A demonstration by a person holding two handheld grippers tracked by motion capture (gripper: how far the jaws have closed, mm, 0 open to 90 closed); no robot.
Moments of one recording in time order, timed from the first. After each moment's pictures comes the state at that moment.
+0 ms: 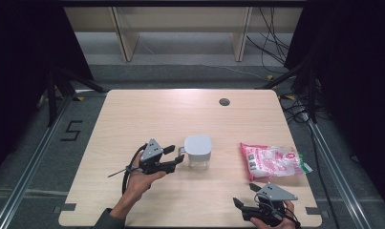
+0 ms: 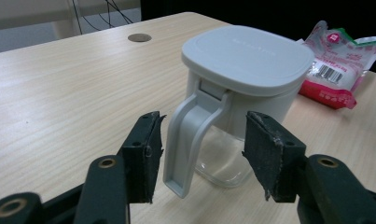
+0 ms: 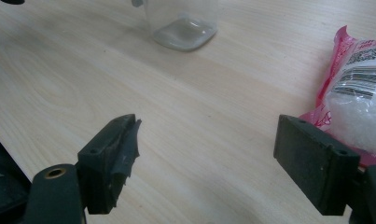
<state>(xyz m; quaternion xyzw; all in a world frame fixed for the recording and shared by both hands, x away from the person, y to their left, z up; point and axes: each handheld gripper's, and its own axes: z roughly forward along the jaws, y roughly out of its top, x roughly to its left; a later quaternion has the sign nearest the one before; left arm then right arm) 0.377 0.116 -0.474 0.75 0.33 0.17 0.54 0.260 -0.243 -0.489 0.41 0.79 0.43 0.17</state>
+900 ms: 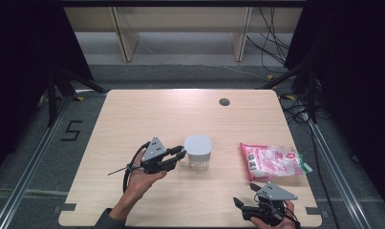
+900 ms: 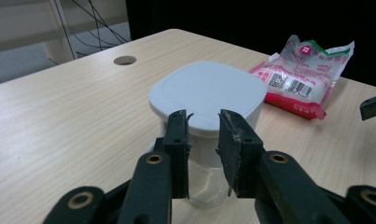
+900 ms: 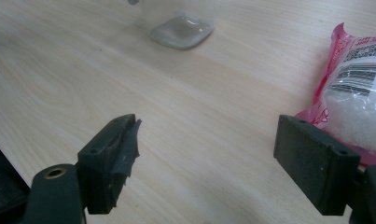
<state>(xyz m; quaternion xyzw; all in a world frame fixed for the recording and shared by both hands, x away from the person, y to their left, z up) 0.368 0.105 -0.448 0.76 0.28 0.18 0.55 0.262 -0.244 -0.489 0.41 0.79 0.42 0.17</state>
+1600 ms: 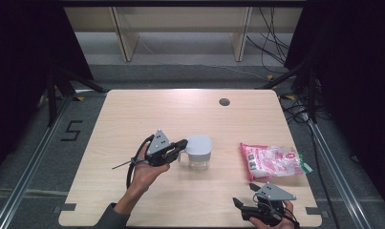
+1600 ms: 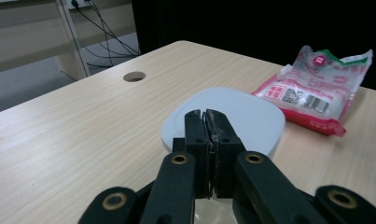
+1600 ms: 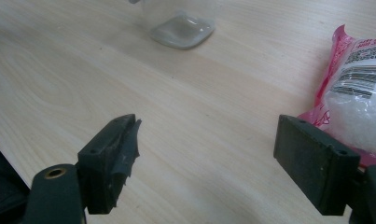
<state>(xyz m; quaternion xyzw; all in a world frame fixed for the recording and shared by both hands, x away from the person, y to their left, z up) 0.386 0.096 -0.439 0.76 0.29 0.21 0.55 0.261 -0.241 -0.489 0.41 0.79 0.42 0.18</state>
